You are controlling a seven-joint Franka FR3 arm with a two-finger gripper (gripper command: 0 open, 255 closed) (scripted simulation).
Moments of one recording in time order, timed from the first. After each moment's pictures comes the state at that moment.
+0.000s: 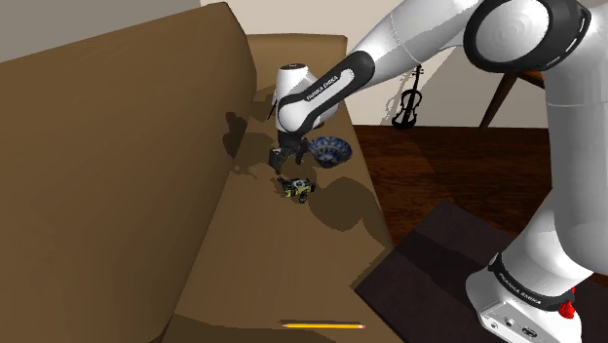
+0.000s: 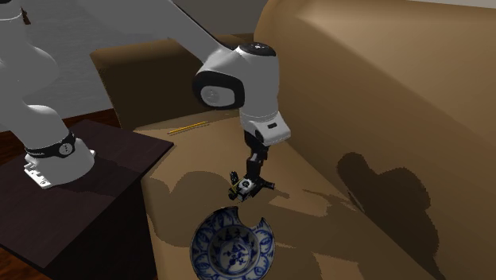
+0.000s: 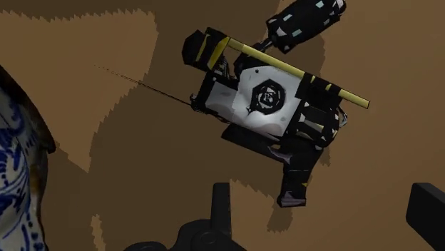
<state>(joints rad) 0.13 0.55 0.09 -1.79 -0.03 2.38 0.17</state>
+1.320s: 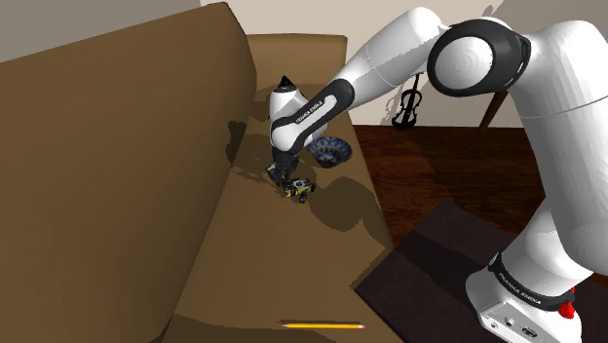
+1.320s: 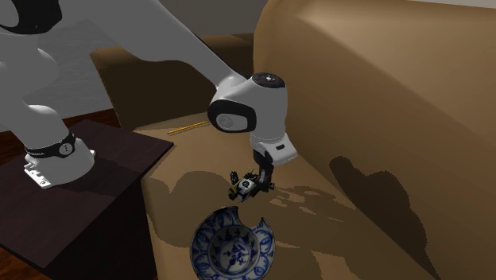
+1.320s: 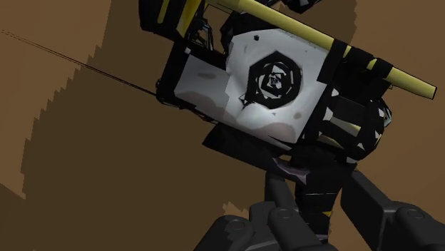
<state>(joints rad) 0.14 0.72 0.09 -1.67 -0.04 2.43 0.18</state>
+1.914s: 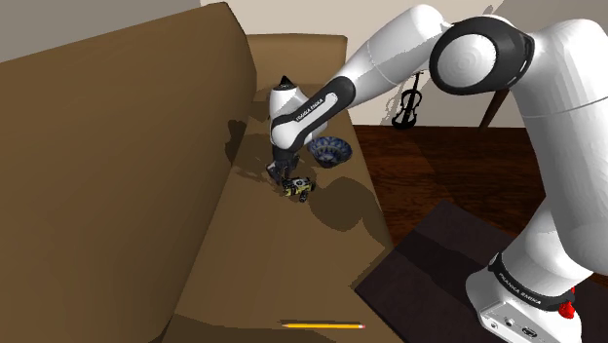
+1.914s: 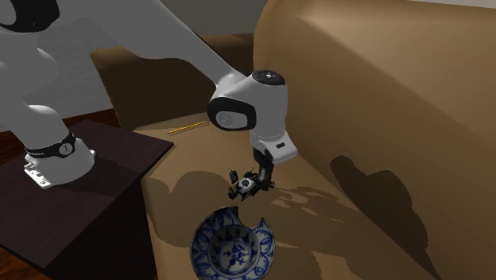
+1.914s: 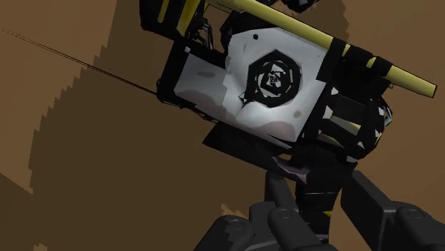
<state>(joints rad) 0.14 0.71 0.09 -1.68 -0.04 2.42 0.18</state>
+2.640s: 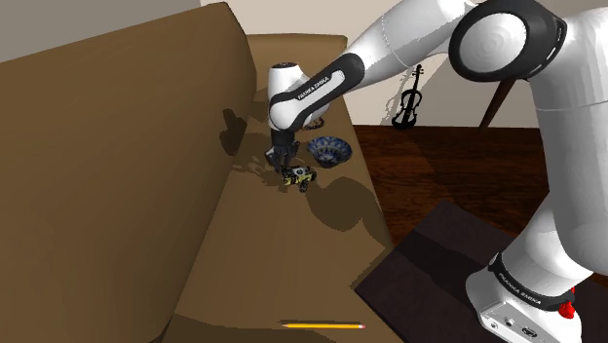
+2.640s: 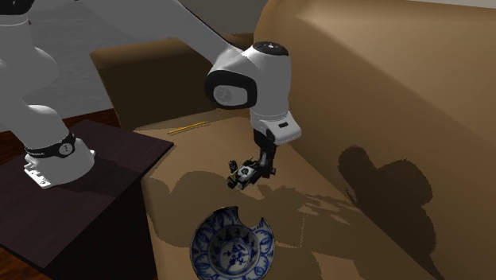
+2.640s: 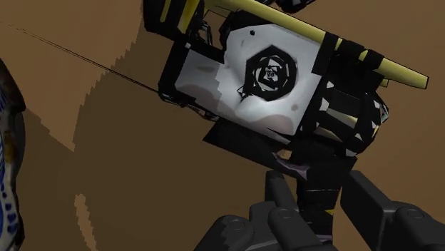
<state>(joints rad) 0.14 0.61 0.09 -1.68 -0.03 2.33 0.18</state>
